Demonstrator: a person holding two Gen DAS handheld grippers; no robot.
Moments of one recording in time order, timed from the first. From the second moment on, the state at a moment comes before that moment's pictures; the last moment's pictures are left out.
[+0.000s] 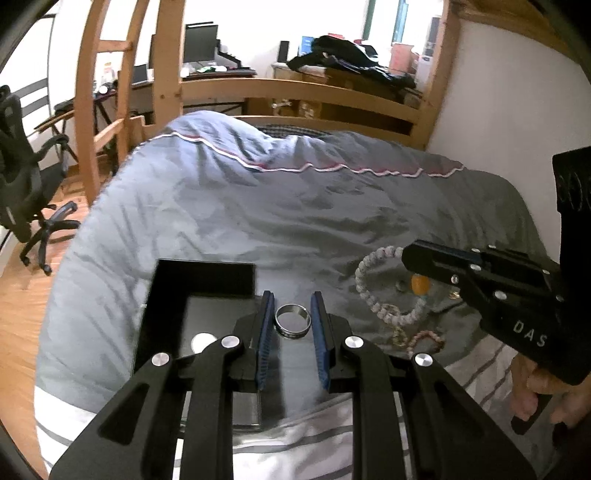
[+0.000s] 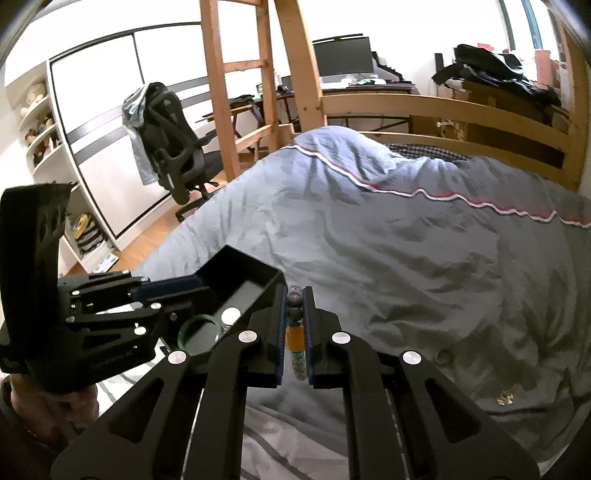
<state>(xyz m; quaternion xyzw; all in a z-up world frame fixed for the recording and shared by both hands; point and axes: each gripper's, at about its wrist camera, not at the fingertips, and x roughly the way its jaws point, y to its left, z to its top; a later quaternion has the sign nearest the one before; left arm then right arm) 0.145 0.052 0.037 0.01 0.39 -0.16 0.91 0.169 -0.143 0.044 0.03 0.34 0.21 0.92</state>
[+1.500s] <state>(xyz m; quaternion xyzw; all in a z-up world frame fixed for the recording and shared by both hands) 0.170 0.136 0.007 -0.01 0.46 -0.07 0.88 0.200 -0.020 0.010 0.00 0.38 0.30 0.87</state>
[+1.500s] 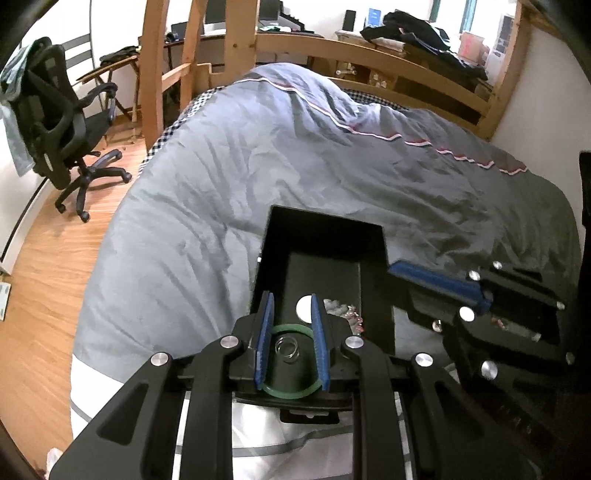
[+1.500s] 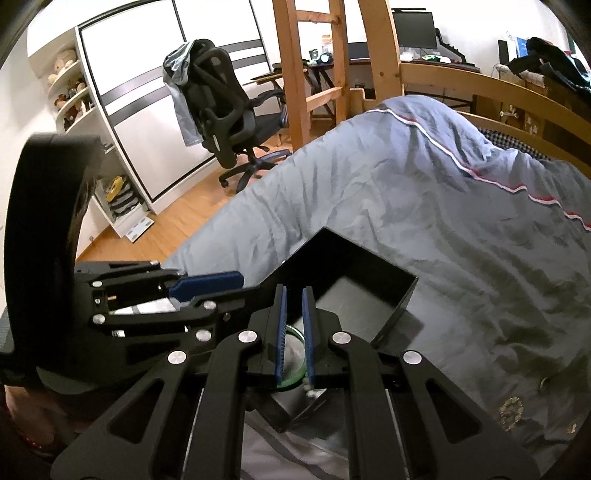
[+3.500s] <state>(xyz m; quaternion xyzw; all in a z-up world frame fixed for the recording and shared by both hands) 0.157 -0.122 -0.102 0.12 0.40 -0.30 0.86 0.186 -0.333 -0.112 0.05 0.43 0.01 0.90</state>
